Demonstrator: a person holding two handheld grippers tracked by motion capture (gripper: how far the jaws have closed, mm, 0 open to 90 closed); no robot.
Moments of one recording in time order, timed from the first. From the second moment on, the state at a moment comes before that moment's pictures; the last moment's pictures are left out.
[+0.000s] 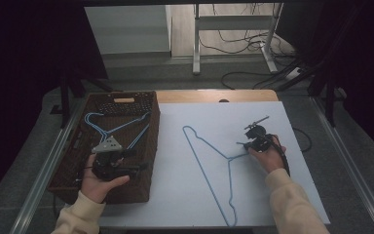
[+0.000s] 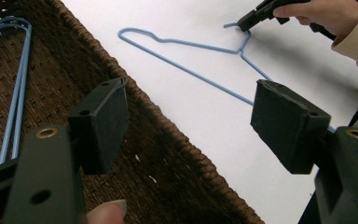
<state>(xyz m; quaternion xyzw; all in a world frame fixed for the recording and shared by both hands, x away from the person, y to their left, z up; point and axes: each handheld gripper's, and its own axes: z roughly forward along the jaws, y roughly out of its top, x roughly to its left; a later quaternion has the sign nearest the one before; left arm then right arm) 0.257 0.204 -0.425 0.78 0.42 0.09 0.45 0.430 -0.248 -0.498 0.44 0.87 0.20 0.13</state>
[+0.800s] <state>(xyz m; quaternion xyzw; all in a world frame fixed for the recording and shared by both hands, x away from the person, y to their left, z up) 0.257 0.204 -0.423 0.78 0.42 0.09 0.46 0.360 -0.297 -0.492 0.48 0.86 0.16 0.09</state>
